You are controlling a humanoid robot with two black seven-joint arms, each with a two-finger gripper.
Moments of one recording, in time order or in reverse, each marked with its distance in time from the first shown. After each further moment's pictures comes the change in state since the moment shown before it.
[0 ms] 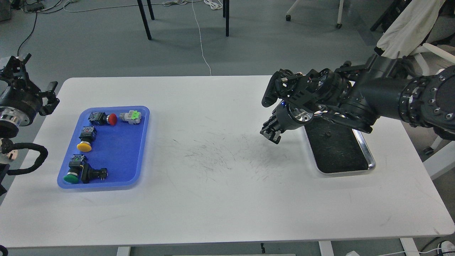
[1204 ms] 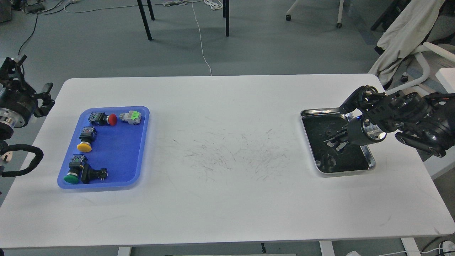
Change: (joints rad) left arm 0.008 0.017 0.007 0.000 0.002 0.003 0.000; right arm -0.195 -0.314 0.066 0.013 -0.011 -0.020 0.000
